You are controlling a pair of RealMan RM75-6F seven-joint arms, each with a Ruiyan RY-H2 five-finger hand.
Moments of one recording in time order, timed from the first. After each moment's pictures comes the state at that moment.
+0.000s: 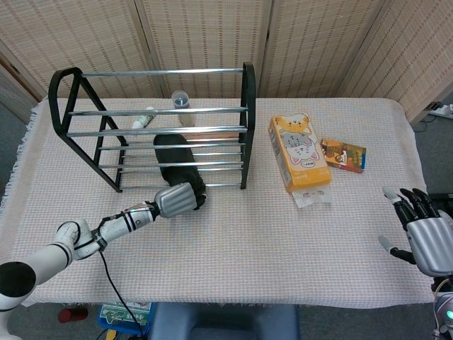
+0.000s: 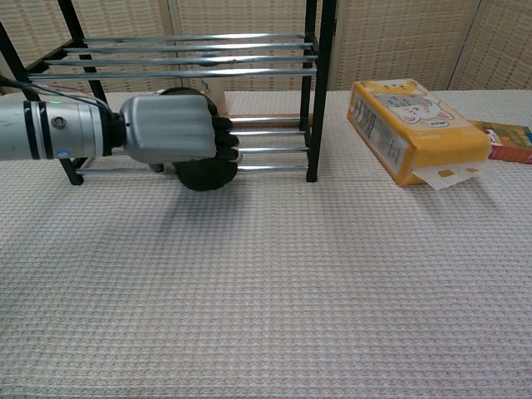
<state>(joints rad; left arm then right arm) -1.06 -1.59 0.06 -0.84 1.91 0.98 0.37 0.11 -0.91 0.06 -1.78 -1.61 1.51 -0.03</state>
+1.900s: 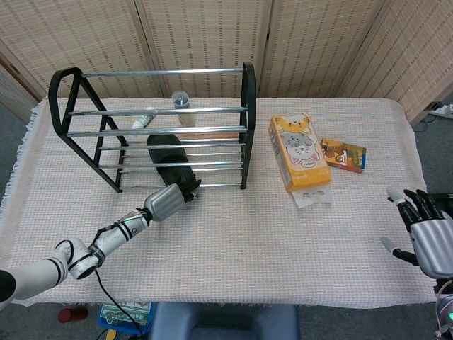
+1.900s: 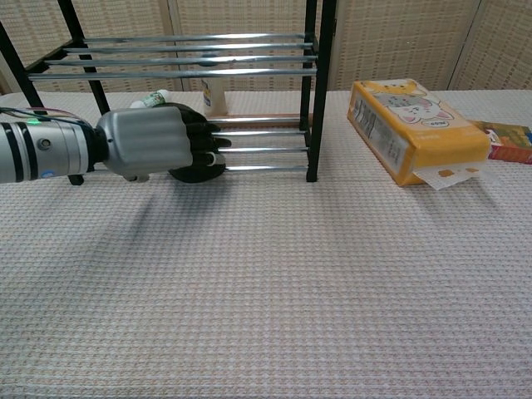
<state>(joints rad) -0.96 -1.53 0.00 -1.10 1.63 0.83 0.81 0.10 -0.92 0.06 -1.76 -1.61 1.53 -0.01</state>
